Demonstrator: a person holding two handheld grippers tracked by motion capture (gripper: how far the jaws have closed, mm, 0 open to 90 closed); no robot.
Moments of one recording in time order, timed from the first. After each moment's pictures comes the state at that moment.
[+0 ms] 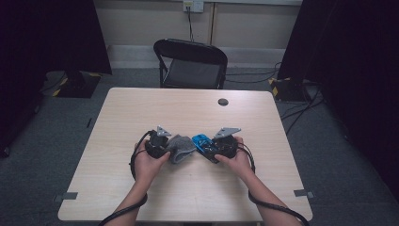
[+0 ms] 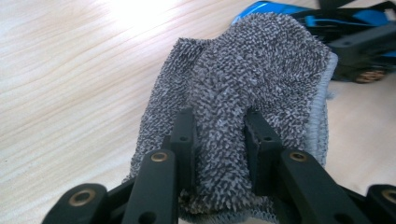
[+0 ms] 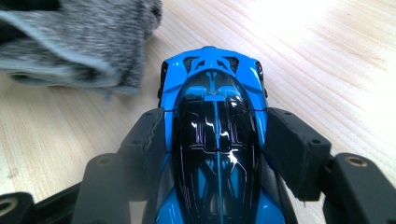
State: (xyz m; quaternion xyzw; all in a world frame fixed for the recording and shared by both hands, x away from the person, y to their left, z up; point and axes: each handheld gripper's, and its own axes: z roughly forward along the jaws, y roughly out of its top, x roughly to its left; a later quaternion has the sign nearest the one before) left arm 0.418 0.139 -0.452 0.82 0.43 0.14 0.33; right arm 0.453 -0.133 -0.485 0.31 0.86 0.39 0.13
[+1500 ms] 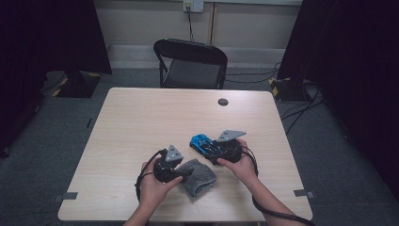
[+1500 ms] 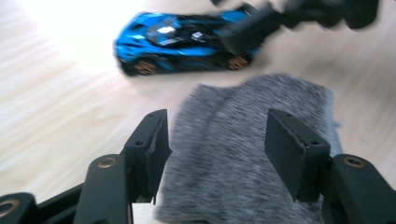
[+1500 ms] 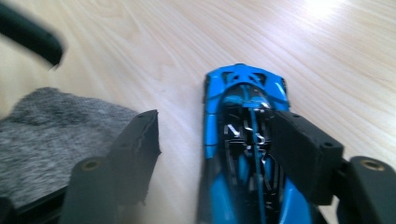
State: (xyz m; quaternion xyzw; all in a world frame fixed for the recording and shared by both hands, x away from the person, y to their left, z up) left arm 0.355 0.108 -0.444 0.84 0.36 0.13 0.39; right arm 0.427 -0.137 -0.463 0.28 0.85 0.42 0.12
